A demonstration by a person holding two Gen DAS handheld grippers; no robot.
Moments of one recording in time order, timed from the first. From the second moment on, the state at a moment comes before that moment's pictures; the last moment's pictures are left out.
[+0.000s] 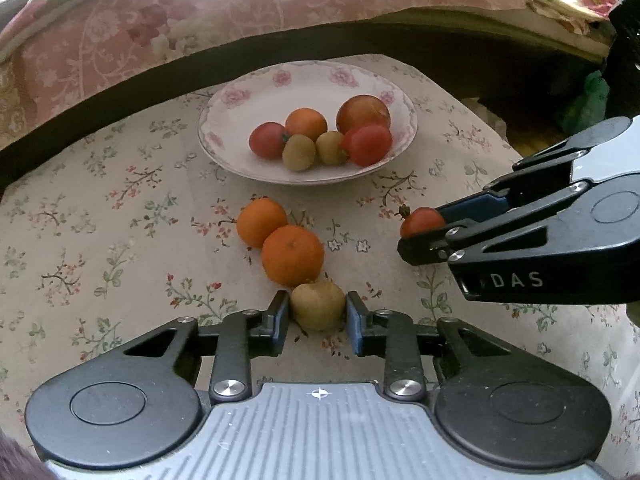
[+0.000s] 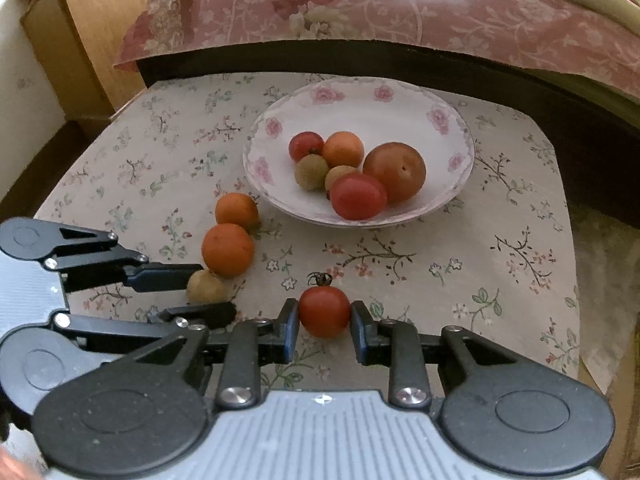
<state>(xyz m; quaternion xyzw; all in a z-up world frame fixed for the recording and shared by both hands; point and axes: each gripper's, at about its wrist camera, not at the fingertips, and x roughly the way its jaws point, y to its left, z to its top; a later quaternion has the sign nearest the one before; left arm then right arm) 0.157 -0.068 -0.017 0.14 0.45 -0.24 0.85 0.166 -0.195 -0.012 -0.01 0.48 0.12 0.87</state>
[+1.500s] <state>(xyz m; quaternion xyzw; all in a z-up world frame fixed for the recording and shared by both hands) 0.136 -0.046 -0.013 0.17 0.45 -0.23 0.84 0.140 -0.184 -0.014 -0.03 0.49 0.15 0.86</state>
